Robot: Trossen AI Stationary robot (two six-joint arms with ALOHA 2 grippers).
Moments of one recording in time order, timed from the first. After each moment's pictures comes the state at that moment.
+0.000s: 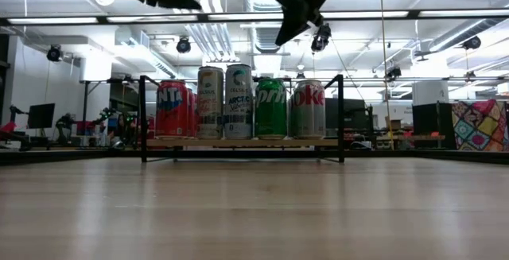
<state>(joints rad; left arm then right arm) 0.02 0.98 0.70 0.21 -0.65 0.40 -0.28 1.62 1.55 -0.66 0.30 -0.09</state>
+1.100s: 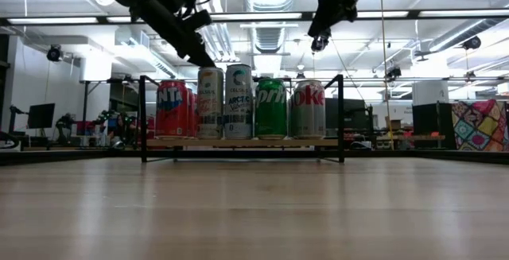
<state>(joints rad) 0.66 1.39 1.09 -0.27 0.12 0.57 -0.25 1.38 1.38 -0.78 0.23 0.04</state>
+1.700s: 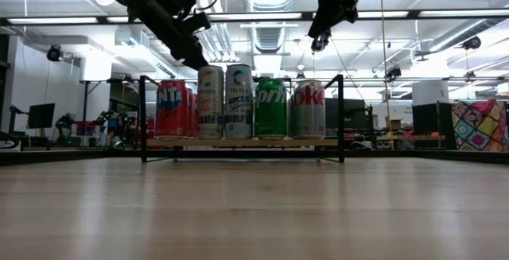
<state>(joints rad) 0.65 1.39 1.09 -0.36 0.15 0.56 -0.25 1.38 1.37 -0.78 0.23 0.05</state>
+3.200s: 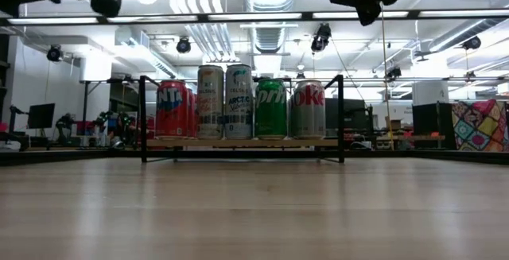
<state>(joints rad) 0.19 0.33 0.39 0.08 0.30 0.04 -0.06 0.93 0.70 -0.01 -0.03 -0.03</state>
